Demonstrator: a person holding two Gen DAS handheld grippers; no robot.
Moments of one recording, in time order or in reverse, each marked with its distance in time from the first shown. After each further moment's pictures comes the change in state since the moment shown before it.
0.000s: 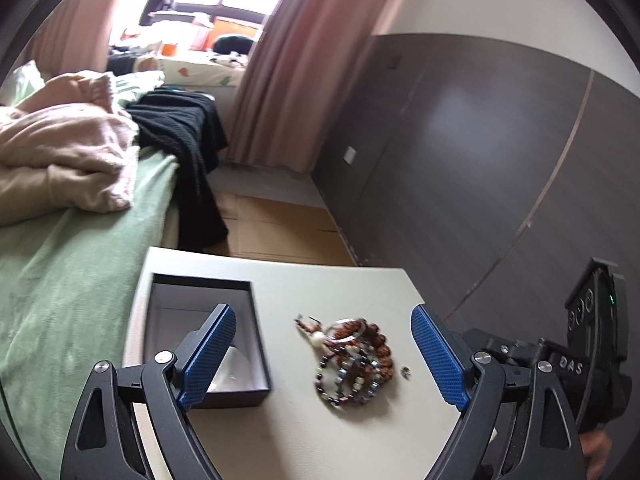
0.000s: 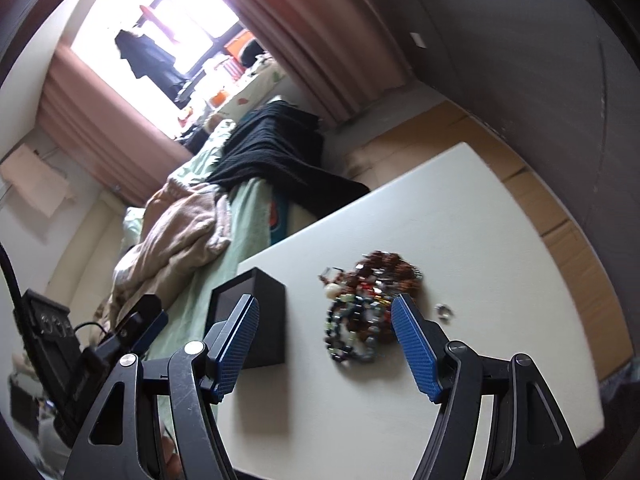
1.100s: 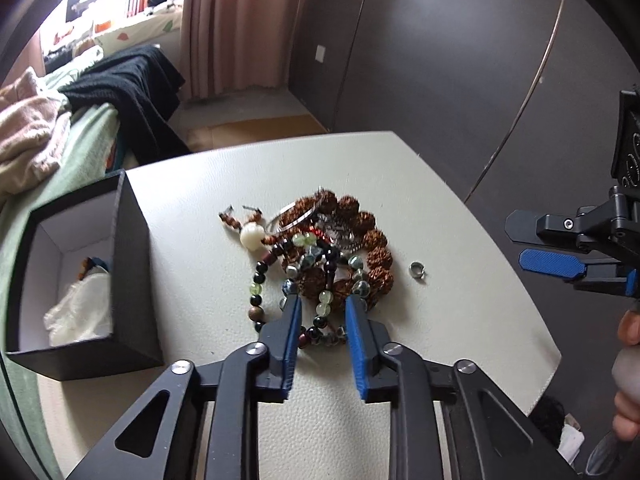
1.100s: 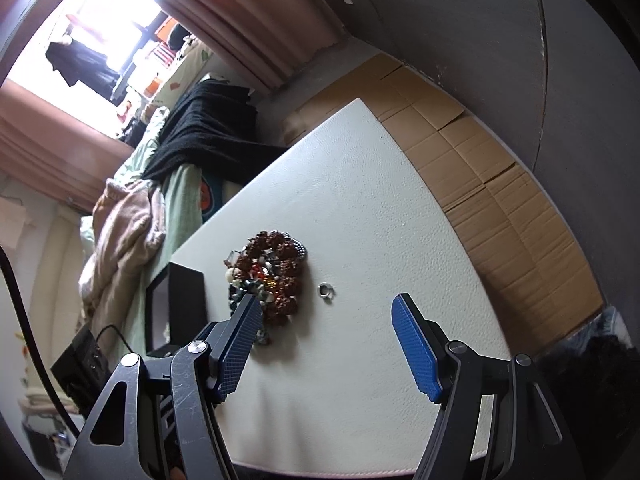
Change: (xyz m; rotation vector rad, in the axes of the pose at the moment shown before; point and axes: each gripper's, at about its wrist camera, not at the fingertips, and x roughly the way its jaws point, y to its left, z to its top) left arm 0.109 -0.050 -0.074 0.205 0.334 0.060; right arm 0.011 -0.076 0.012 0.123 0.154 -0.144
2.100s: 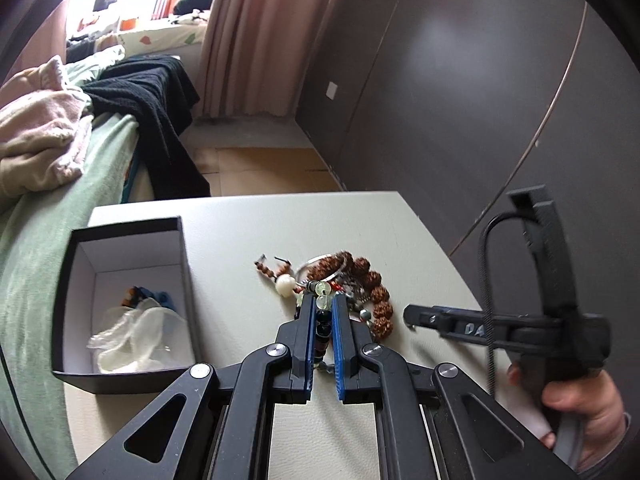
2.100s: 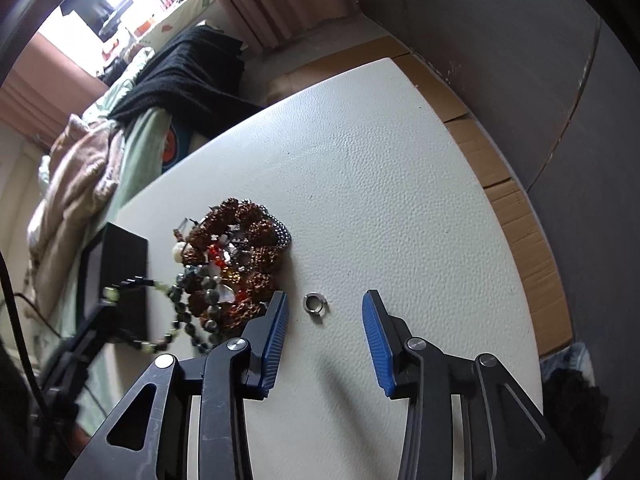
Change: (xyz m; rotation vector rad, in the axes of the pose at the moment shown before) left arm -0.051 0.029 0.022 -0.103 -0.132 -0.048; right arm 0.064 0.024 0.005 -0.183 0.096 -0.185
